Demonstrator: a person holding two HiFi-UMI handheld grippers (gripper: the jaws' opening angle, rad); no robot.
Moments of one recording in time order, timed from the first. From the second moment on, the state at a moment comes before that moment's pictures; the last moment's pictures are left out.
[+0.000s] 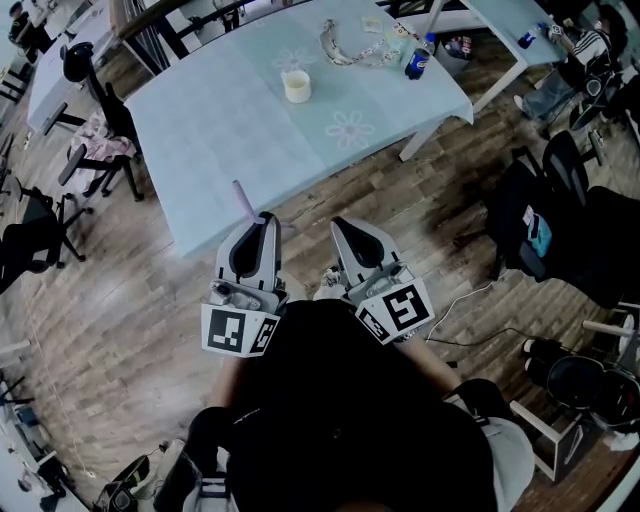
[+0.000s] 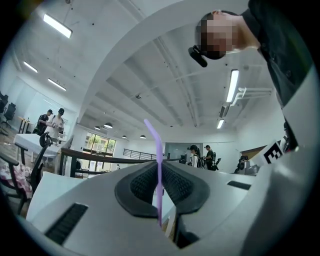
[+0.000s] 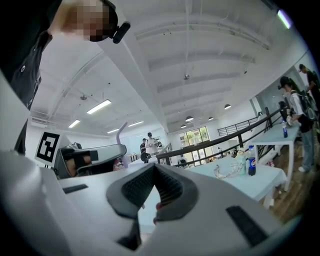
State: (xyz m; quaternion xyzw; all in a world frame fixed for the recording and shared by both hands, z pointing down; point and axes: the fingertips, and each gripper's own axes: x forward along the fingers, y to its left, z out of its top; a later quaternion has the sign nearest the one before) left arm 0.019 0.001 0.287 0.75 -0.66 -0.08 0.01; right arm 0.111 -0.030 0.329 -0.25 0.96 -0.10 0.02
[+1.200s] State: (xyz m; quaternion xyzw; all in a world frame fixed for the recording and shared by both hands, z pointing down) left arm 0.006 -0.133 0.305 0.77 -0.63 -0.10 0.03; right arm 0.118 -0.147 0.341 -0.31 0.95 -0.10 -0.01
